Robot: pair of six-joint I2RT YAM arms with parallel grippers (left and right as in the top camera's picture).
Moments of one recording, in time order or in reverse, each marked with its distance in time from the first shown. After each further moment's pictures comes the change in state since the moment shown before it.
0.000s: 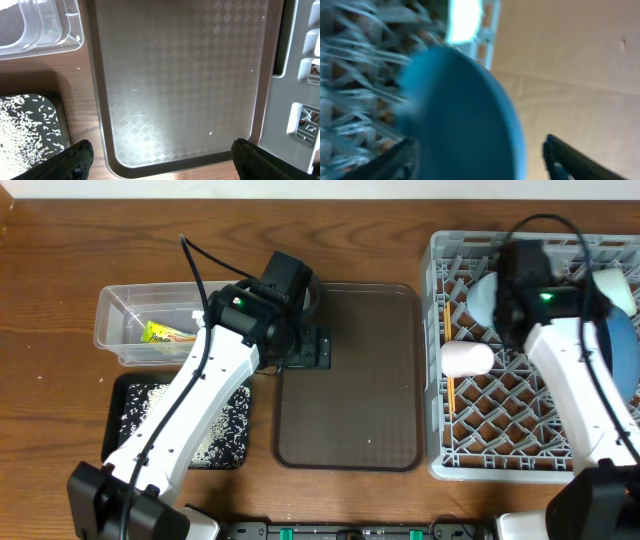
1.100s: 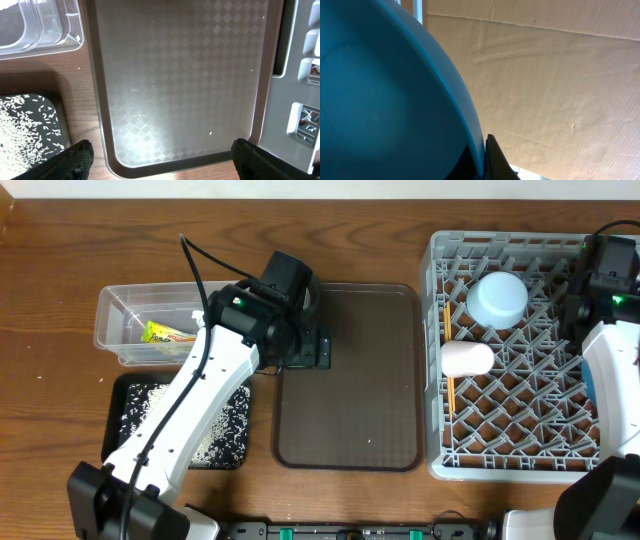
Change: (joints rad) left arm 0.000 0.000 0.000 0.000 0.000 0.000; right arm -0.319 -0.001 0.001 0.188 0.173 -0.281
